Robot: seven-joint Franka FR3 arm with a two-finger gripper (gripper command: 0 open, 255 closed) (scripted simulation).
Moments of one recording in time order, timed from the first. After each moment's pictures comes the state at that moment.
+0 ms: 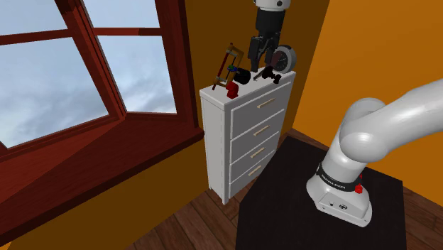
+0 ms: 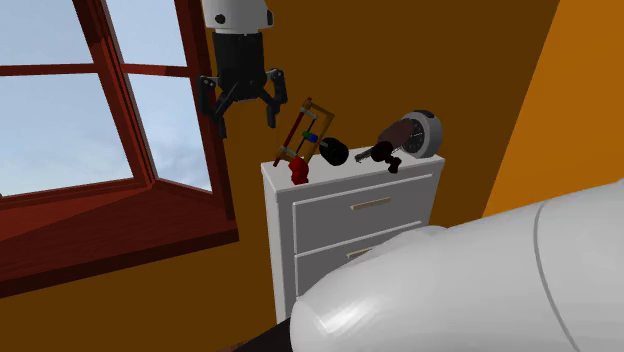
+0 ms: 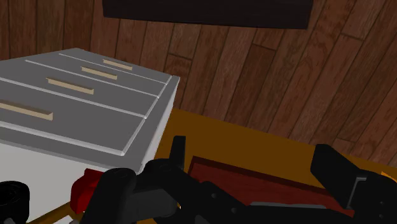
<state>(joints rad) 0.01 -0.75 0.07 -2.31 0.02 1.63 0.08</state>
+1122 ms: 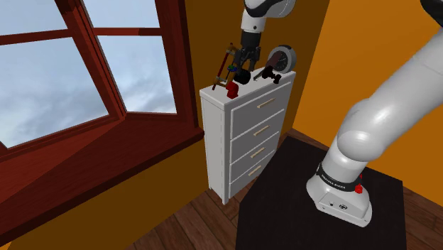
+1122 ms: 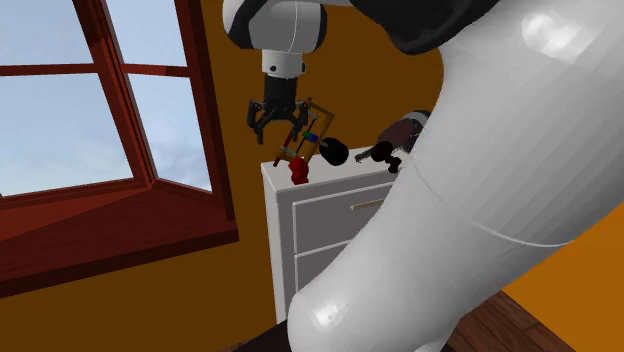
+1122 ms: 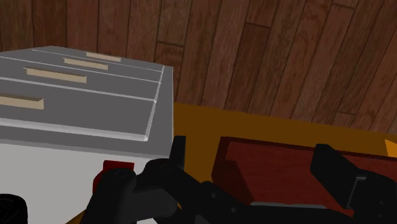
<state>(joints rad) -0.06 -0.31 -0.16 -2.18 0.06 1.90 -0.13</state>
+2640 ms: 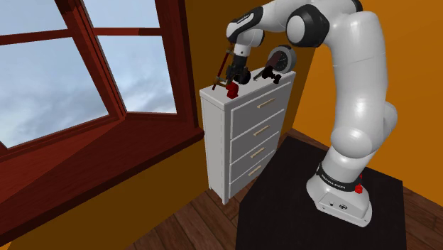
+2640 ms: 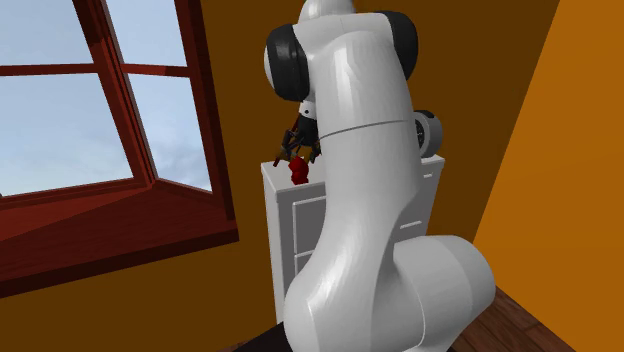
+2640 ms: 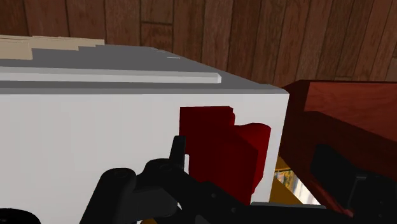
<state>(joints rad) -0.24 0.49 -0.28 -1.56 0.41 1.93 -0.44</state>
